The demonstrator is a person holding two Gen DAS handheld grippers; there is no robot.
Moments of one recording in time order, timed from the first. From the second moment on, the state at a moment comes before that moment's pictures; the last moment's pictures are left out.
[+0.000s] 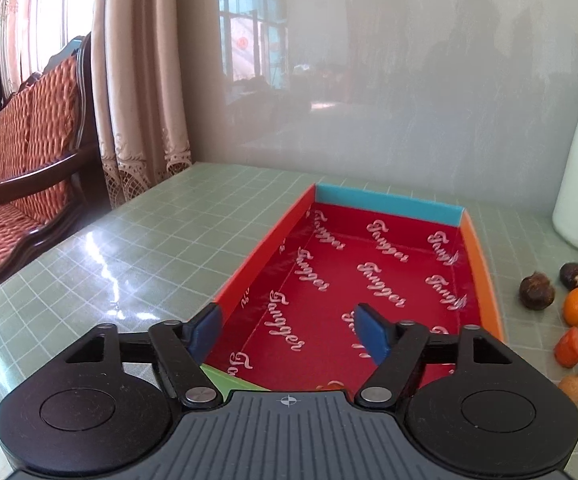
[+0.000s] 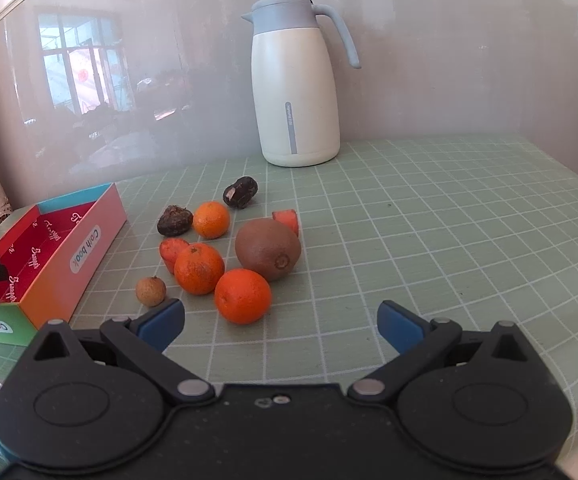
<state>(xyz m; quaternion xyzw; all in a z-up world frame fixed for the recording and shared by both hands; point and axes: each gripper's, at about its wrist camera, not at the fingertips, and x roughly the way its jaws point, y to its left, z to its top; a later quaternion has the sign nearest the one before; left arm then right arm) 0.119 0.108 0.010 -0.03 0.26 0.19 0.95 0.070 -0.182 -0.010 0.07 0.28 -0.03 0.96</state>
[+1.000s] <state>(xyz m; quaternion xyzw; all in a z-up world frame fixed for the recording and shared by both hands) 0.034 0.172 0.017 -0.07 0.22 0.25 0.94 0.112 -0.158 -0.023 0.03 0.31 -0.02 0.95</state>
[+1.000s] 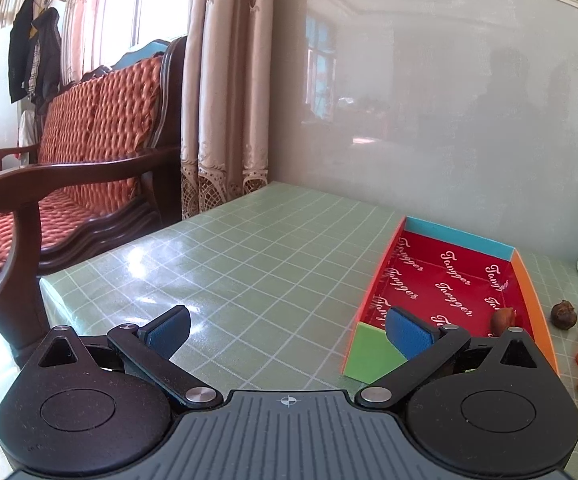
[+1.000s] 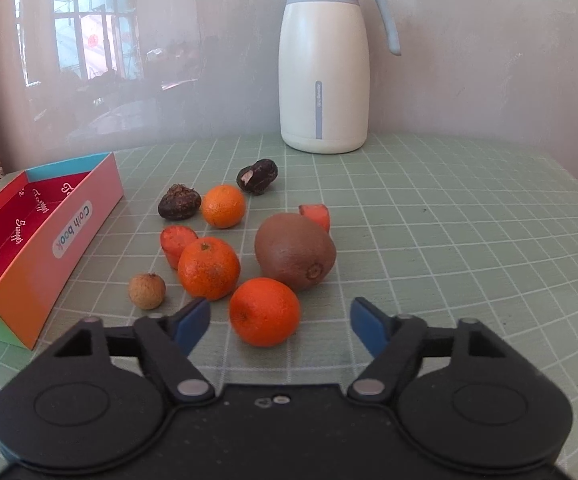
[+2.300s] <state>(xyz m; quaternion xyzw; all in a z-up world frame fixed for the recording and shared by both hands) 0.023 0.209 0.009 -0.10 0.22 0.30 0.92 0.137 -0.004 0.016 -0.04 0.26 0.24 0.93</state>
